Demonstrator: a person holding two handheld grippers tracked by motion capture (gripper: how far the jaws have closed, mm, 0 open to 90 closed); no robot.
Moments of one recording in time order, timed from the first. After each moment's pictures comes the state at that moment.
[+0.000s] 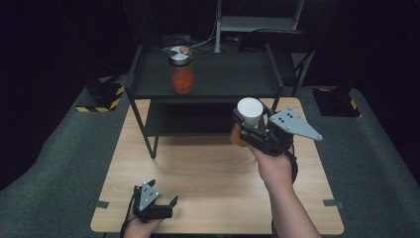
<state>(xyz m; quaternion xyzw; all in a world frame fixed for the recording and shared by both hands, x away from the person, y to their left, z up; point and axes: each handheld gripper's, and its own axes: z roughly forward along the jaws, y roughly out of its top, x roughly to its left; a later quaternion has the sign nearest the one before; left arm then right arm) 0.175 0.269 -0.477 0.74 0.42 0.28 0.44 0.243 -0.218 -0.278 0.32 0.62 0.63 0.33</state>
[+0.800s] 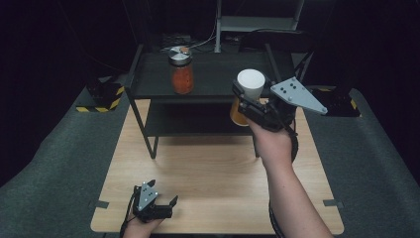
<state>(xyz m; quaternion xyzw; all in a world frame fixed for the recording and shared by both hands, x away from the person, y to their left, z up) 0.176 0.272 -0.477 0.74 0.42 0.27 0.45 0.258 -0.200 -0.231 0.32 0.60 0.64 0.37</state>
